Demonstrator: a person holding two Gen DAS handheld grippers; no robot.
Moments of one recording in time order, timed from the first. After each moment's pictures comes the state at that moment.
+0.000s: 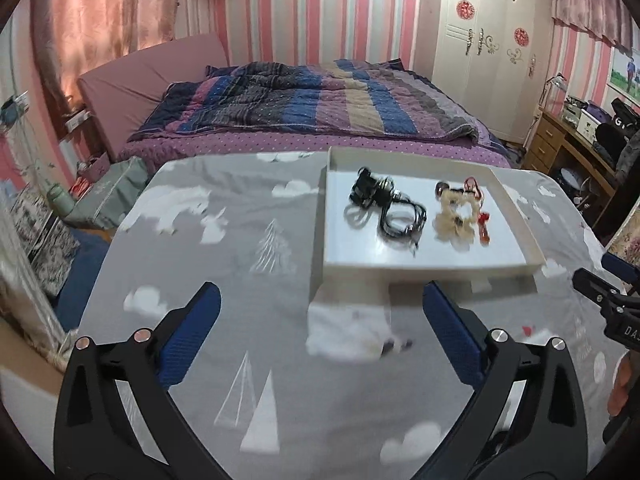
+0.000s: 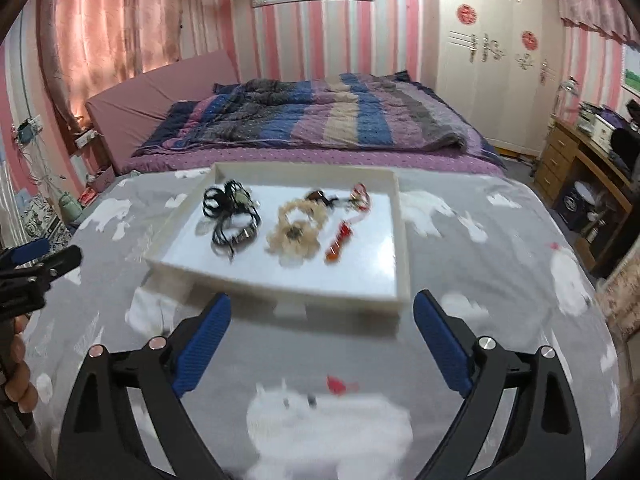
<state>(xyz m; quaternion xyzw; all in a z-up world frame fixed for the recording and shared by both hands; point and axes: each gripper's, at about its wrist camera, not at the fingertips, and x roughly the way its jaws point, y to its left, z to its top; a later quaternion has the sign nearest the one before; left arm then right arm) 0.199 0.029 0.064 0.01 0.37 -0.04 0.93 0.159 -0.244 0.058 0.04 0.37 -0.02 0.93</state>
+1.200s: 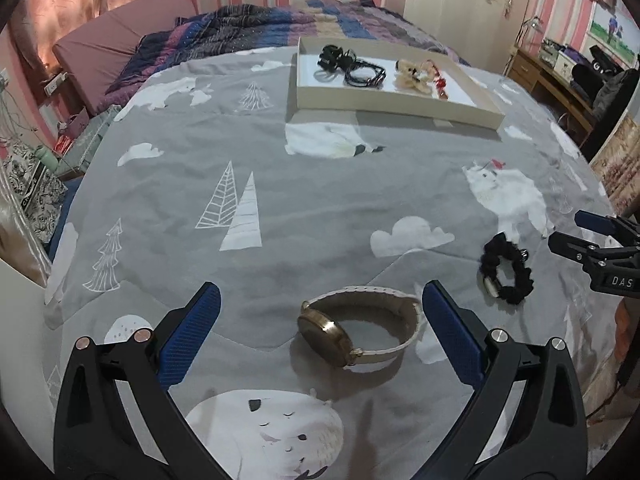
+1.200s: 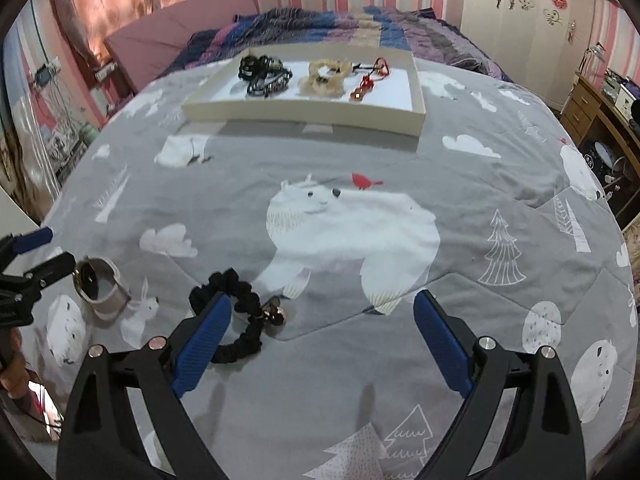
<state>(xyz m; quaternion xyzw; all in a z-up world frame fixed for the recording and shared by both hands) 0.081 0.039 -0.007 0.04 0.47 -0.09 0.88 0.064 -0.228 -0.014 0.02 0.48 0.03 0.88</state>
